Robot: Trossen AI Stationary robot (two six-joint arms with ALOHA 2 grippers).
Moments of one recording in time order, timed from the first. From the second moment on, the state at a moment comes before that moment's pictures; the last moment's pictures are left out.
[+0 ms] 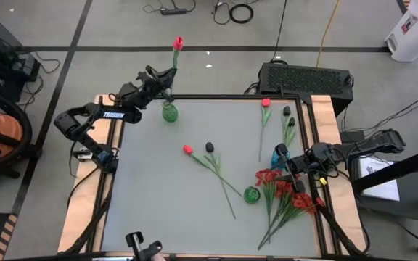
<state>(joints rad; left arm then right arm) 0.85 1.57 0.60 1.46 0.28 -0.20 0.21 0.31 0.03 0.26 -0.16 -0.12</state>
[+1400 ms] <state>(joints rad) 0.88 1.09 0.60 0.56 0.29 -0.02 0.21 0.31 0.03 0.26 -0.16 -0.12</state>
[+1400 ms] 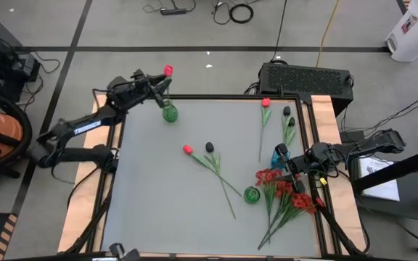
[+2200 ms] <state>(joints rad) 0.85 0.72 0.60 0.00 0.29 -0.02 0.21 0.31 0.03 0.26 -0.16 -0.12</state>
